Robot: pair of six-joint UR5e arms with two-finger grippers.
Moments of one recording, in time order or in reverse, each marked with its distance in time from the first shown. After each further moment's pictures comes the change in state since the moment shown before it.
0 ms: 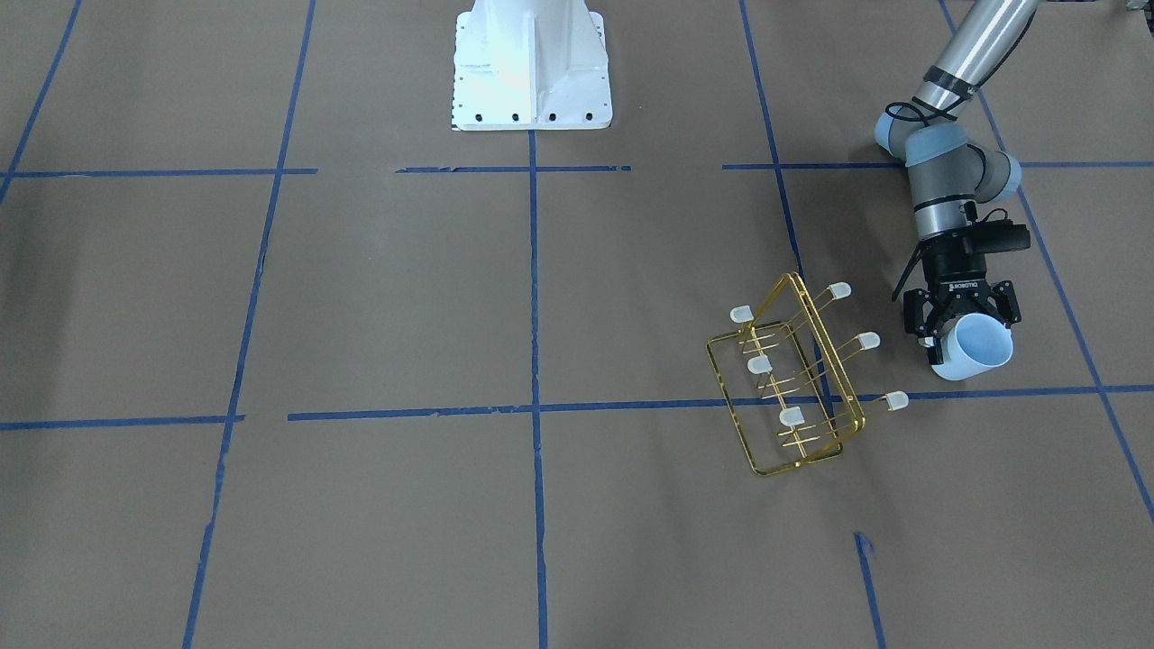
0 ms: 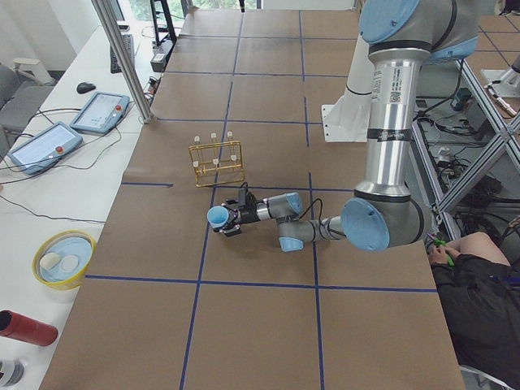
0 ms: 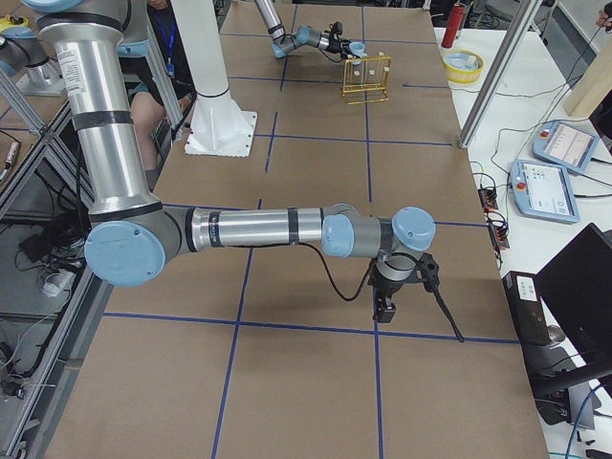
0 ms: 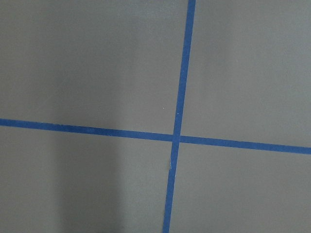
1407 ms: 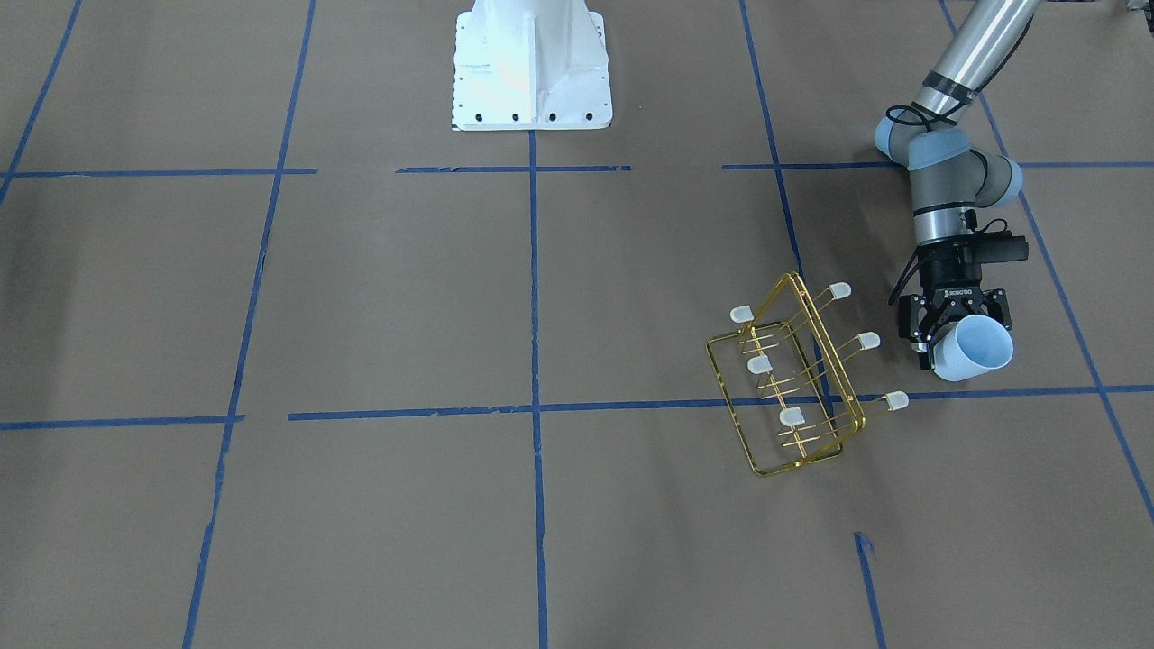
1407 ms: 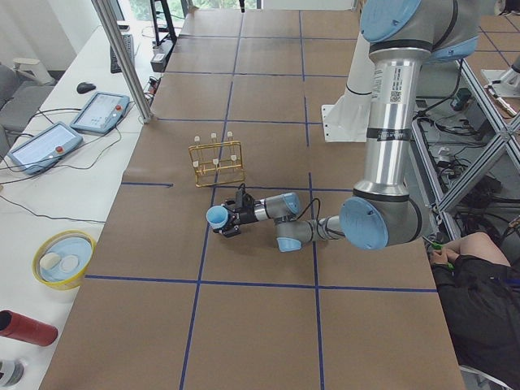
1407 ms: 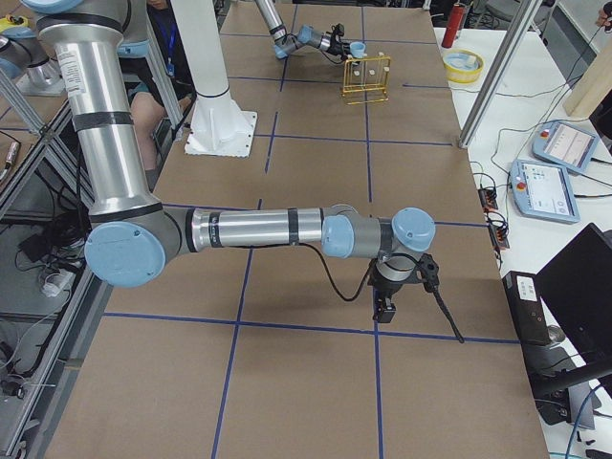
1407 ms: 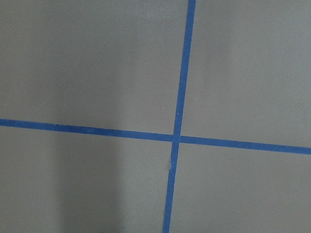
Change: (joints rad) left arm -0.020 -0.014 0.018 -0.006 -0.069 -0.036; right arm 0.000 0.000 0.000 0.000 0.000 0.000
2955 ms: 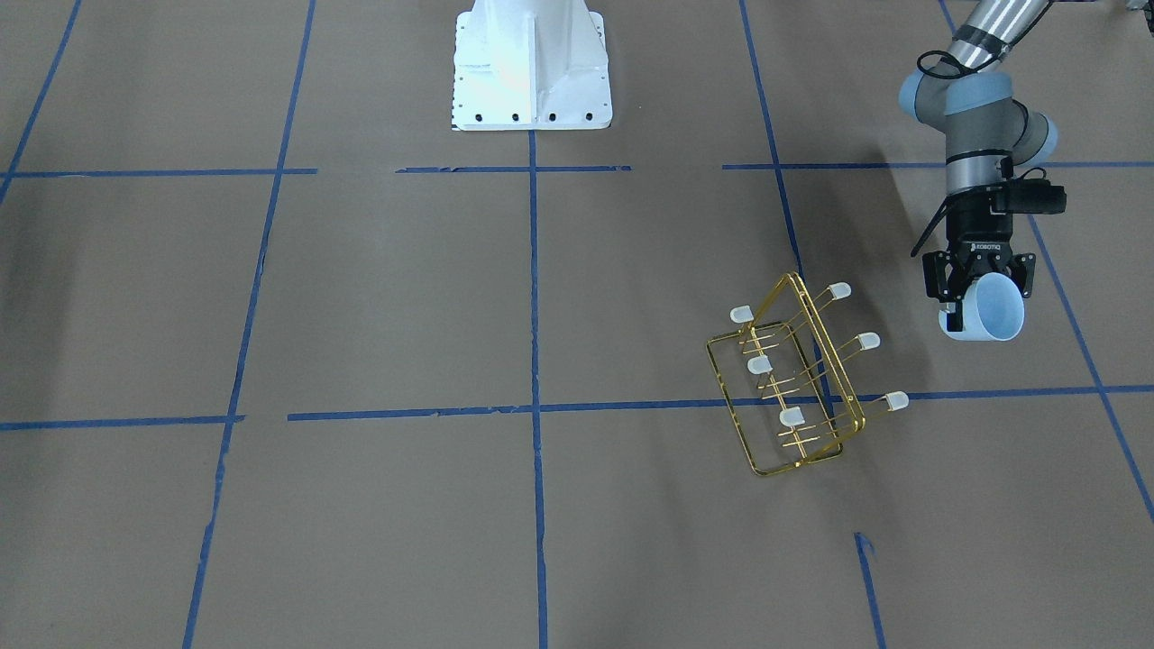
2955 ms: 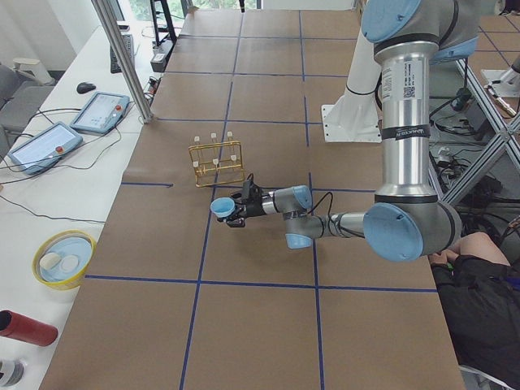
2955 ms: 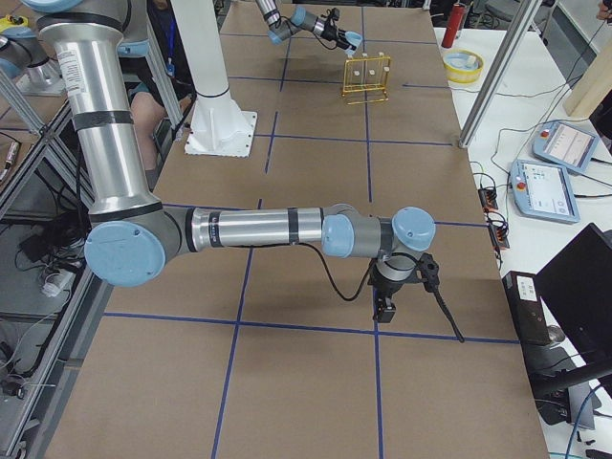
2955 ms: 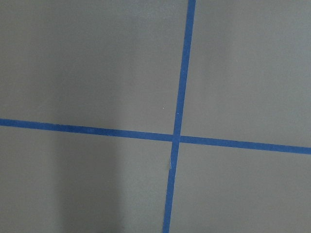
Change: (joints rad) left arm -0.022 0.203 -0.314 0.010 -0.114 0.142; right arm 0.000 0.000 0.000 0.000 0.000 0.000
